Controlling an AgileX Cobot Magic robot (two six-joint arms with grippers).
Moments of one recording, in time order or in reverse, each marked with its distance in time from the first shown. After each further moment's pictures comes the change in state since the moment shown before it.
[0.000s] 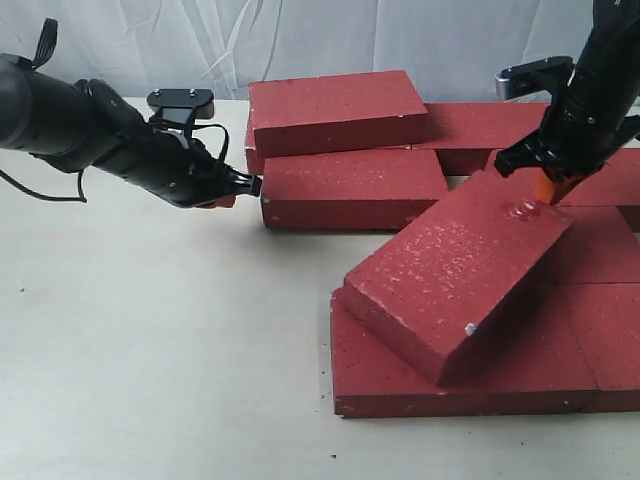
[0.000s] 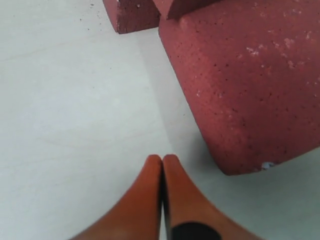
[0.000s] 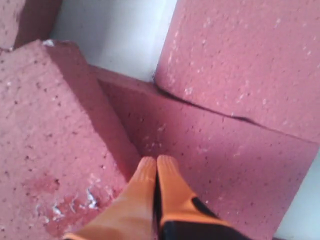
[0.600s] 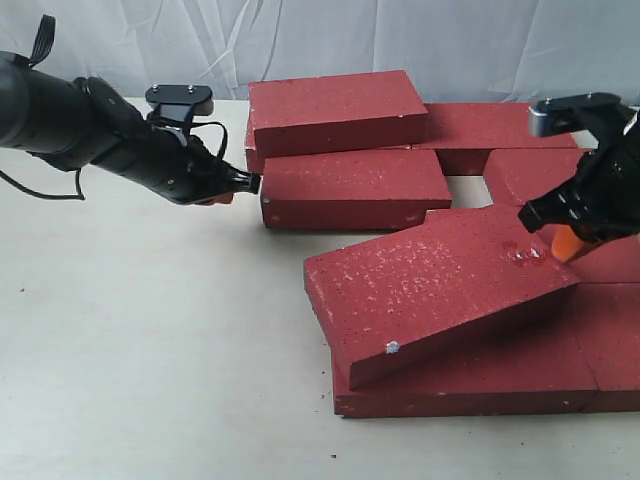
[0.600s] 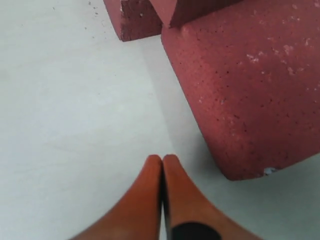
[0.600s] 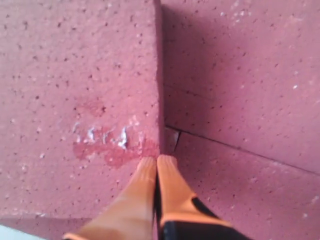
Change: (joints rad) left arm 0.000 -0.008 0.001 0.010 -0.013 0.000; right arm 0.000 -0.373 0.439 0.150 -0.131 -0.041
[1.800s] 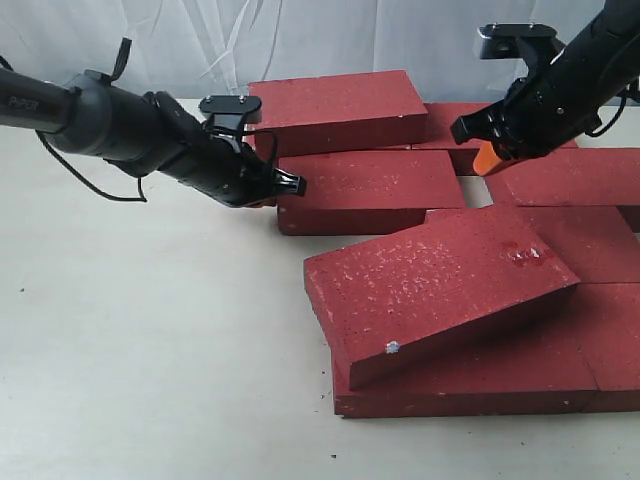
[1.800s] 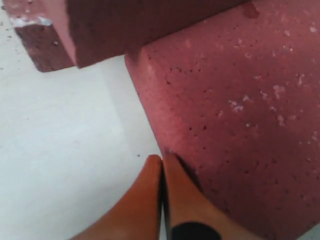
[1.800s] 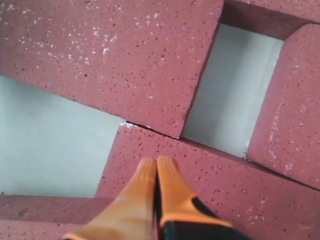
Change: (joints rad) left arm -0.083 0.173 -0.171 -0.068 -0.014 0.000; right arm 0.029 0.253 -0.305 0.203 -0.127 -0.096
